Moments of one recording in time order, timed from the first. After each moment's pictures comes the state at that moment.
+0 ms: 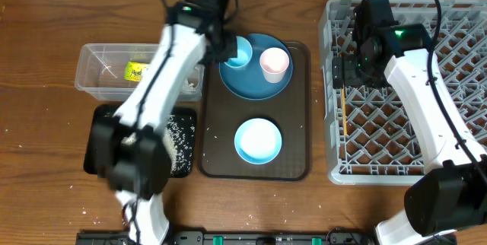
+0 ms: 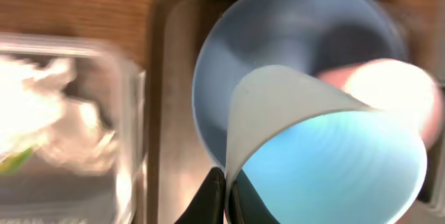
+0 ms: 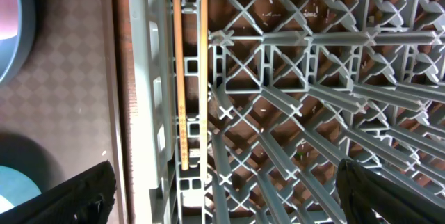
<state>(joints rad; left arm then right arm) -0.31 1.92 1.86 -1.13 0.06 -0.37 0.18 1.74 1.60 -1.20 0.15 0.18</state>
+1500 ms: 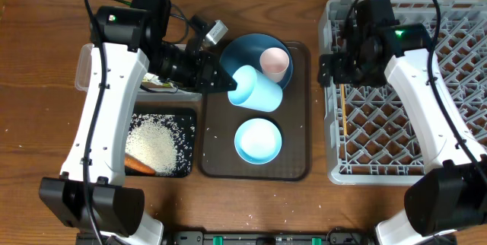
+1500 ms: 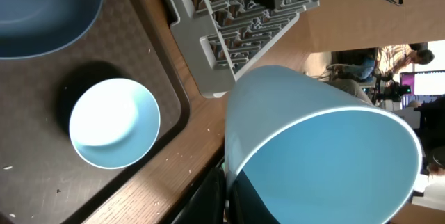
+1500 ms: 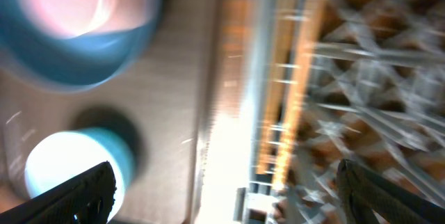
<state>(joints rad) -0.14 1.72 1.83 -1.59 0.93 0.23 0.18 1.74 1.60 -1.16 -0.19 0.11</state>
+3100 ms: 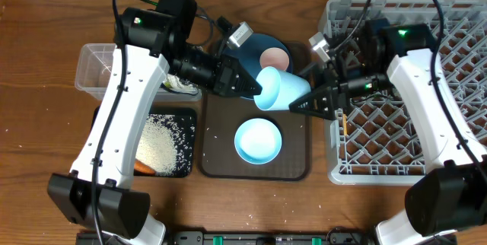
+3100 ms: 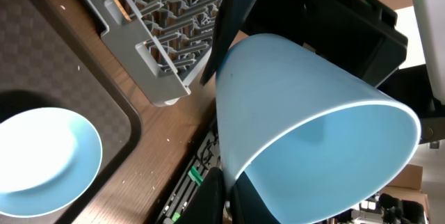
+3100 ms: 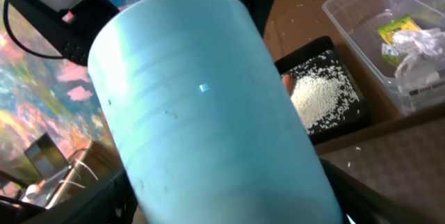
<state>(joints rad) -0.26 1.73 1.83 -1.54 1.08 0.23 0.17 1.74 1.60 -1.61 -1.39 -1.07</state>
